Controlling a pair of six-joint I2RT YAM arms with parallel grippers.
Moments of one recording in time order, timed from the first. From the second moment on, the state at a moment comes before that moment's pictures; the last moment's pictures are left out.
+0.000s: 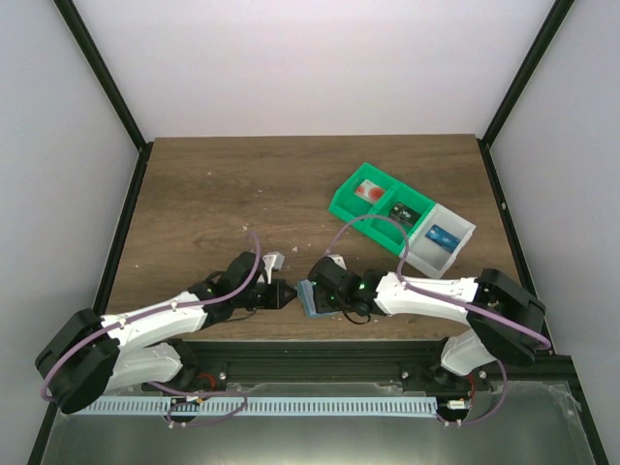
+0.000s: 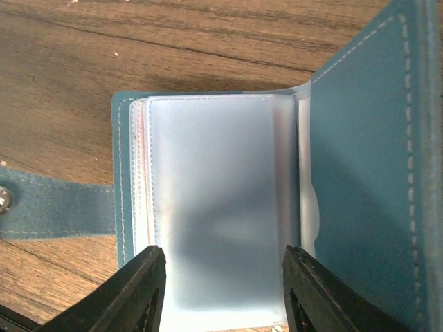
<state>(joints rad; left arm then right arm) -0.81 1.14 0.44 -0.02 0.29 -0.79 1.07 1.47 0.79 -0.39 0.14 0.83</state>
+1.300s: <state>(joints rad) -0.81 1.06 0.47 -0.14 0.19 -0.79 1.07 1.52 0.79 -0.34 0.10 0.79</state>
